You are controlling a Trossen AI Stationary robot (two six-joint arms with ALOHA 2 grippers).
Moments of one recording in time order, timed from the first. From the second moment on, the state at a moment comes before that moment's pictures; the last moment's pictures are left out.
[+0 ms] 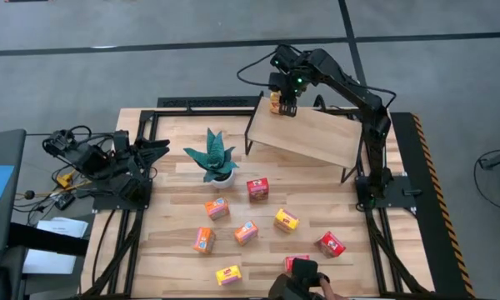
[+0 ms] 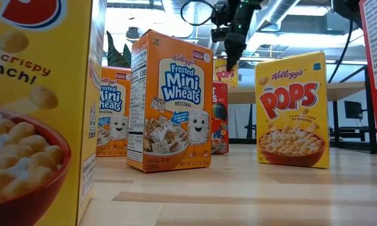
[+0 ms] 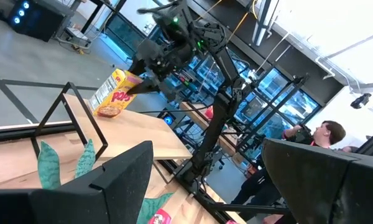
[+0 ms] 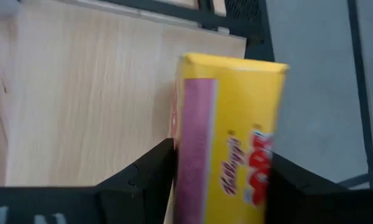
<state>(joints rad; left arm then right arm) -0.54 0.34 0.59 0.05 -0.99 -0.48 -0.64 2.02 2.25 -1.42 0.05 -0.48</state>
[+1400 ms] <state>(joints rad) -0.54 0.34 0.59 0.03 -1.00 -0.48 -0.48 1.71 2.32 -1.57 -0.10 -0.13</state>
